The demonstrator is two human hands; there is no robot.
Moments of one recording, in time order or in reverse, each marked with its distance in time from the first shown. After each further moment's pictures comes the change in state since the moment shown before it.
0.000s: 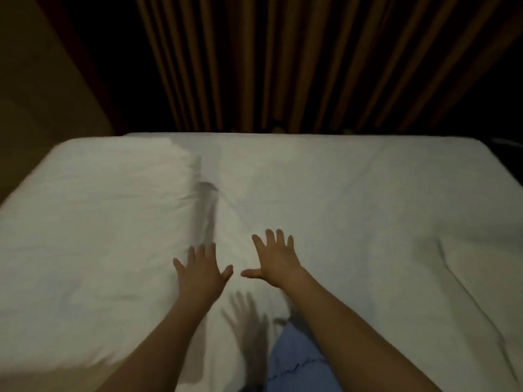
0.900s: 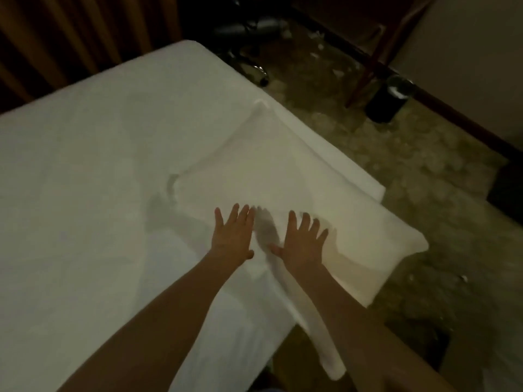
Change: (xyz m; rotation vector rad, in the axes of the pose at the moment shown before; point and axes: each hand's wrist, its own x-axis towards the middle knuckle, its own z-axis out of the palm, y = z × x) left_hand -0.164 0.711 0.196 0.623 -0.177 1.136; right_hand -0.389 0.573 0.175 0.409 0.072 1.133
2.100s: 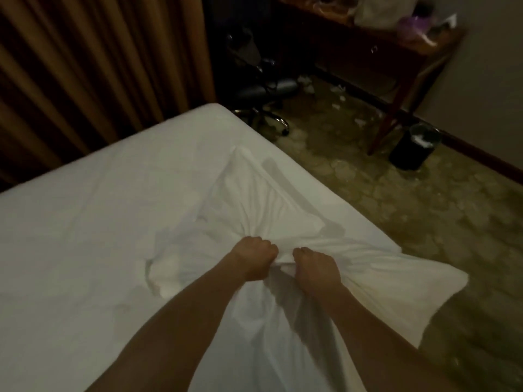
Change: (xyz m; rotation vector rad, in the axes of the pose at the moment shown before) left_hand 0.065 0.046 -0.108 0.180 0.037 0.193; right_hand 0.083 0.074 -0.070 0.003 0.273 -0.423
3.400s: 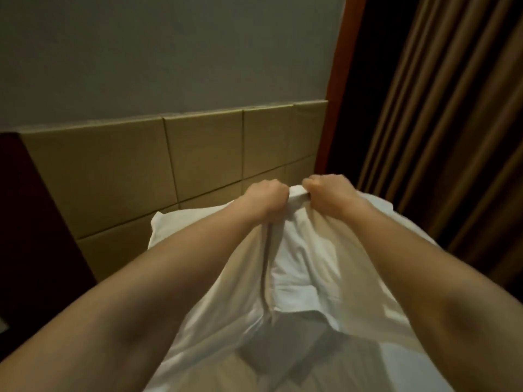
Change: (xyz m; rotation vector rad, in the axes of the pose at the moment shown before) left_hand -1.018 -0.239 0.199 -0.365 0.330 -1.769; right_hand -0.282 -1.051 -0.179 -0.175 0.452 -1.719
